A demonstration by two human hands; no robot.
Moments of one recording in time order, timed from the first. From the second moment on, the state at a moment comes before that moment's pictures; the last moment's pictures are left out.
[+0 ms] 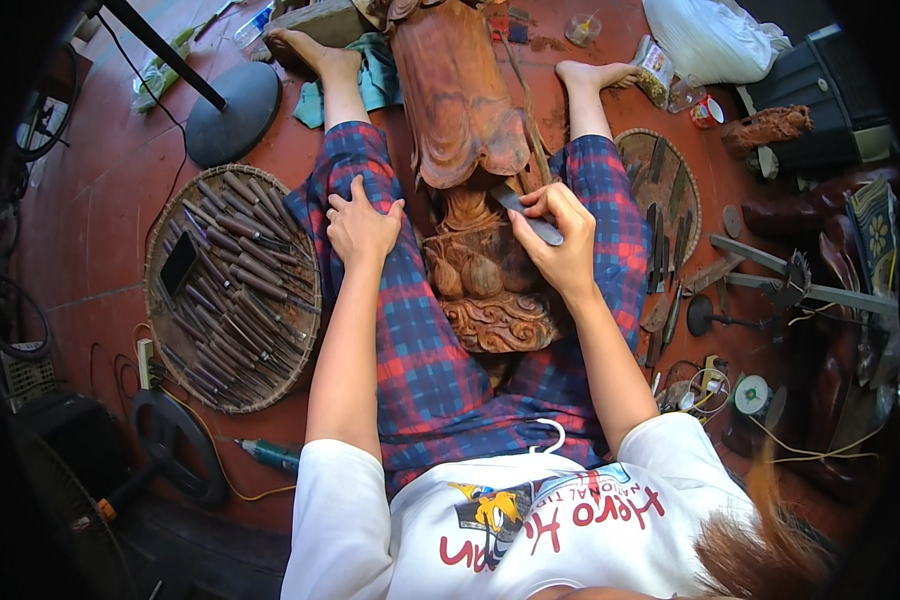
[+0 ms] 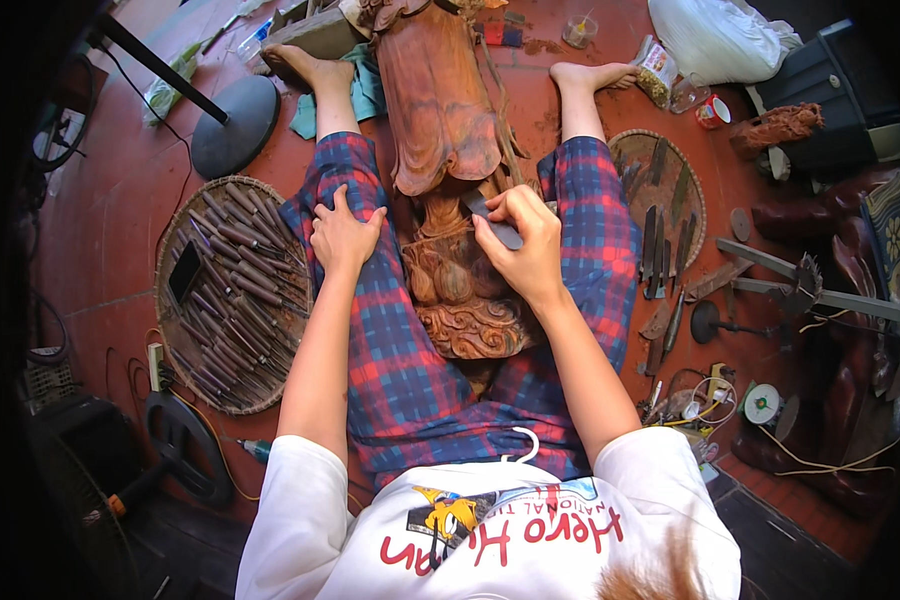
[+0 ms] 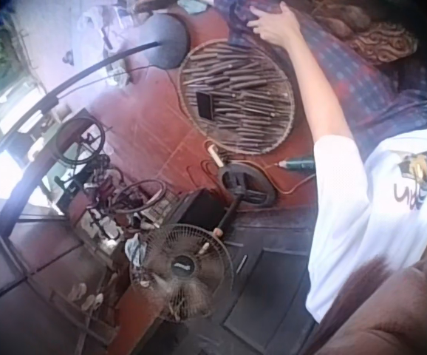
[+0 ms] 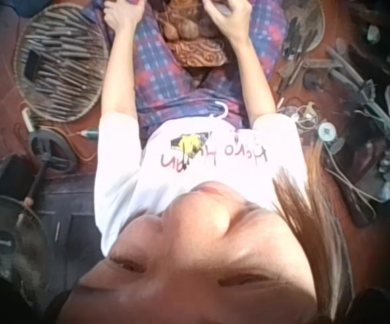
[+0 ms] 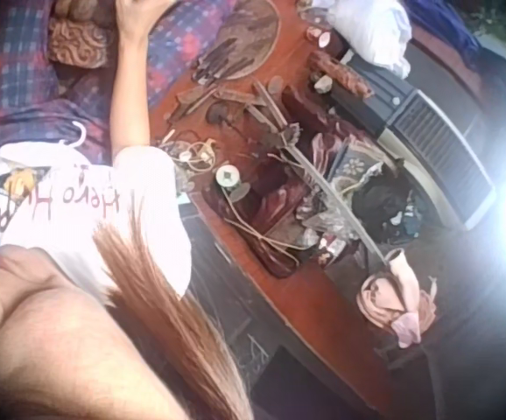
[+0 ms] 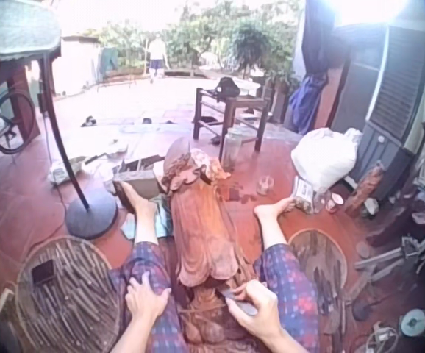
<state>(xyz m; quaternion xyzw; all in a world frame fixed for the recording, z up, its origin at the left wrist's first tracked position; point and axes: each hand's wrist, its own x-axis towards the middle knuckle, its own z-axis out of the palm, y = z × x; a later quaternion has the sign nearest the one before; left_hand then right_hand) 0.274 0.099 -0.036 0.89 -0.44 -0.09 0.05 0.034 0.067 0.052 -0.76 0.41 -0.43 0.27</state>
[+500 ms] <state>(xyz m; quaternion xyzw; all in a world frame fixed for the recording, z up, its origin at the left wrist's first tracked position) 0.272 0.099 -0.039 0.89 -0.45 -0.07 0.04 0.039 0.062 0.041 -0.74 0.42 -0.44 0.27</state>
